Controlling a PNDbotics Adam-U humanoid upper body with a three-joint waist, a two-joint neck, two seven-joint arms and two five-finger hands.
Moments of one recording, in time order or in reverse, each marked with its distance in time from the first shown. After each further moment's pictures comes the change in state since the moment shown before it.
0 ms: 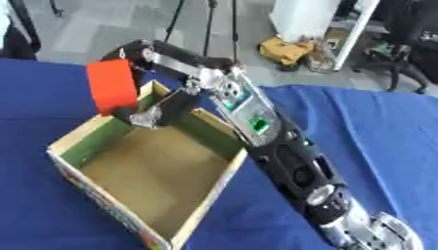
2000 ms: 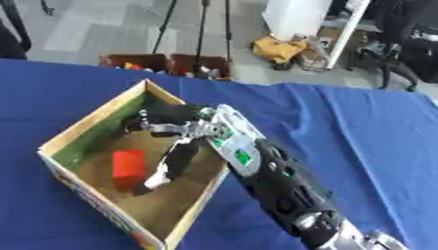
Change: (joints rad) left arm -0.005 0.000 0.000 0.000 0.004 0.003 0.003; right arm 0.061 -0.001 -0.006 0.021 0.278 -0.130 0.084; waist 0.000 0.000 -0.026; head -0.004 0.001
